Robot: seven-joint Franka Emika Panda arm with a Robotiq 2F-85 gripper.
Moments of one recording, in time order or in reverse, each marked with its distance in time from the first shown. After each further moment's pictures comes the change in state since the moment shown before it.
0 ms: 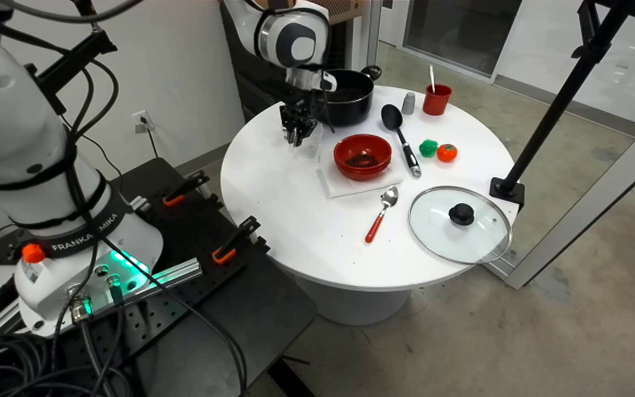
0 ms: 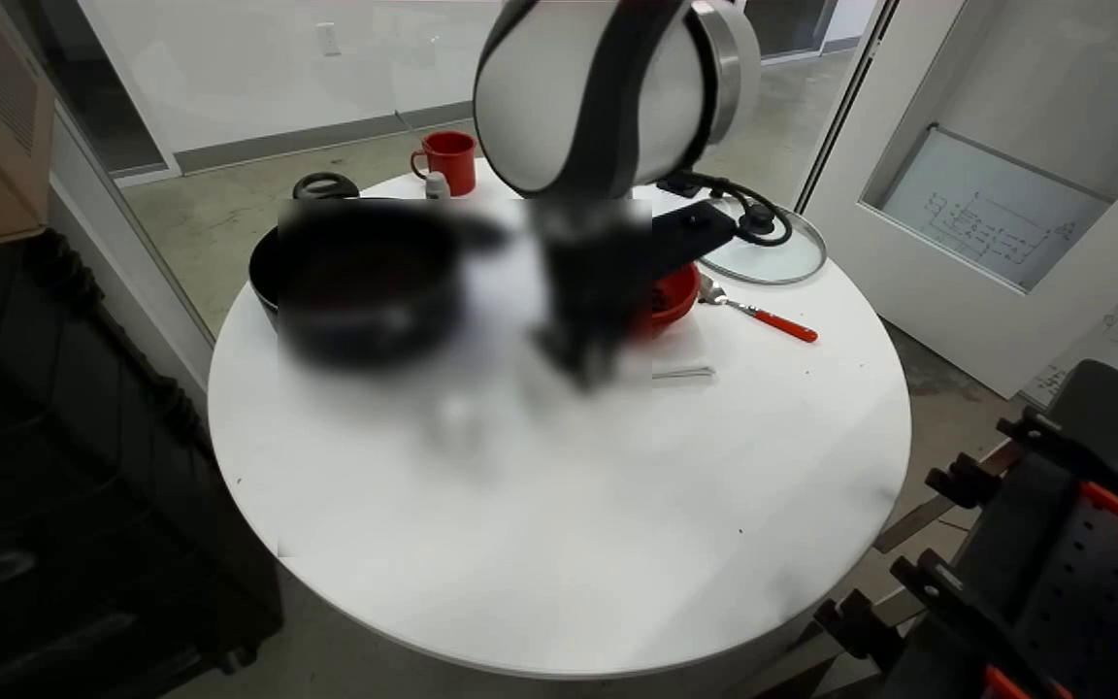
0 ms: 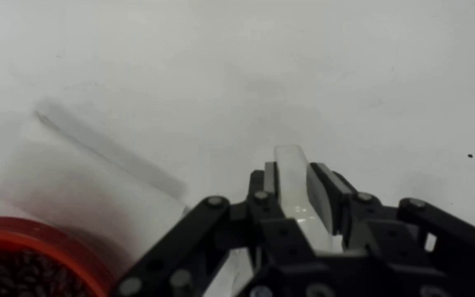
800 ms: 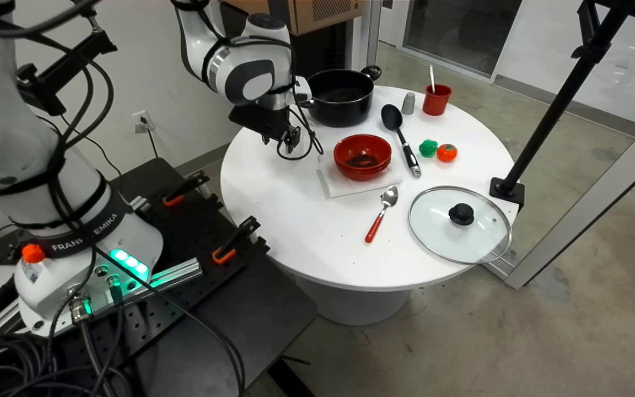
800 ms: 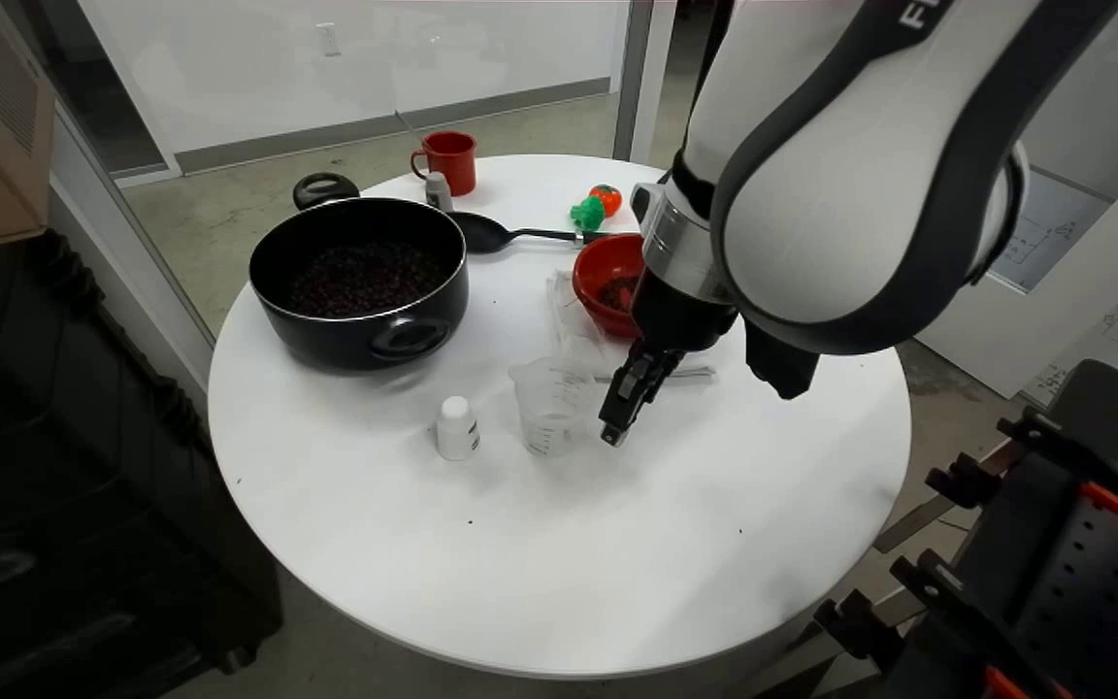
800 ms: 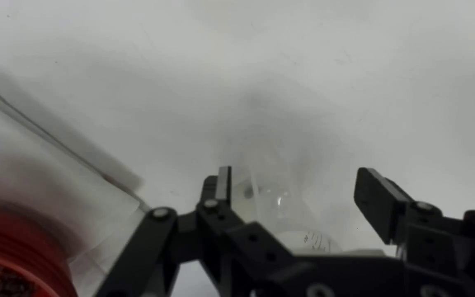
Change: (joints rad) arm -0.362 -0.132 0.328 -0.479 -0.041 0.653 -0.341
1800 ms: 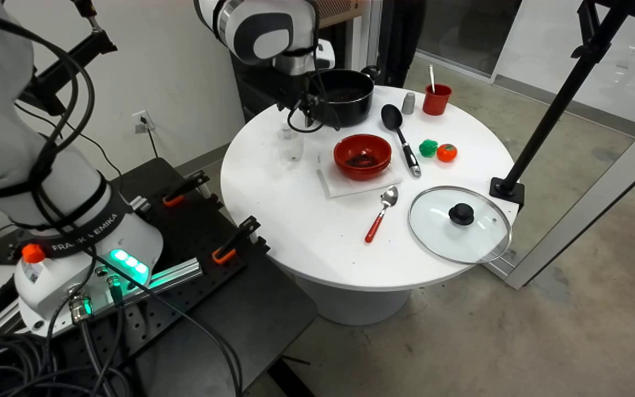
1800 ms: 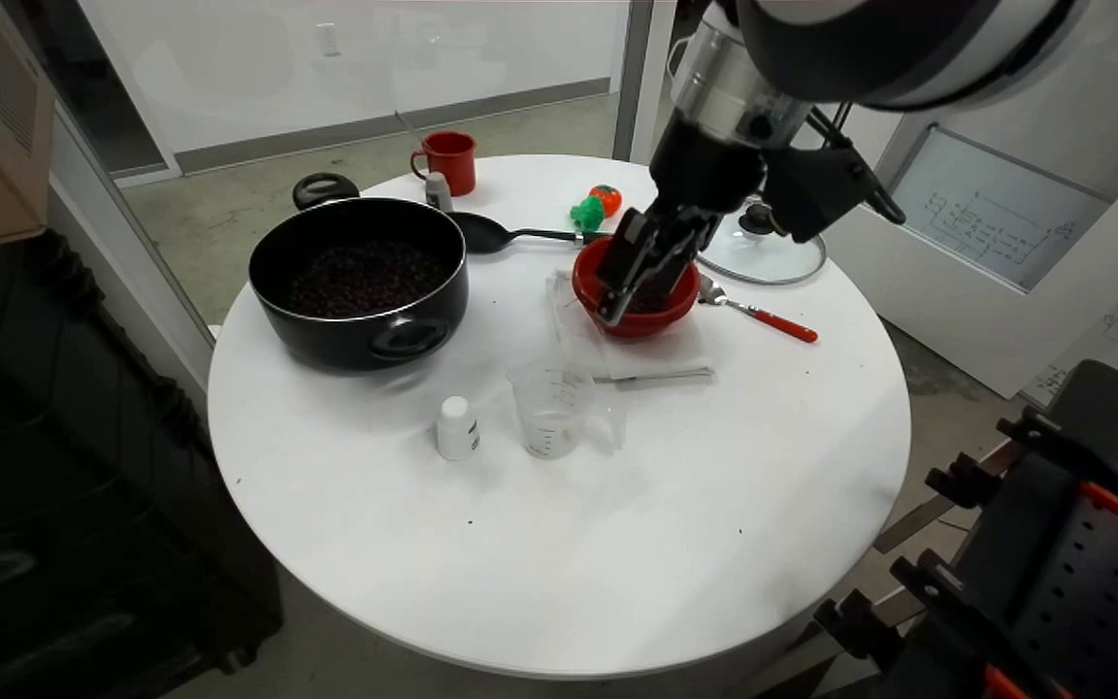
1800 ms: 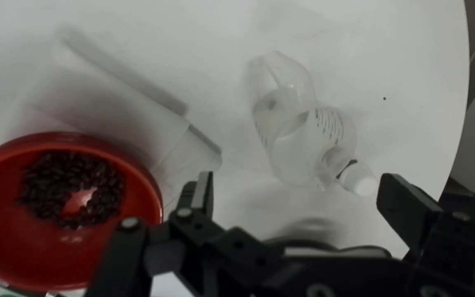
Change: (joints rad) arm -0.277 -0.198 0.207 0.019 0.113 -0.186 -0.002
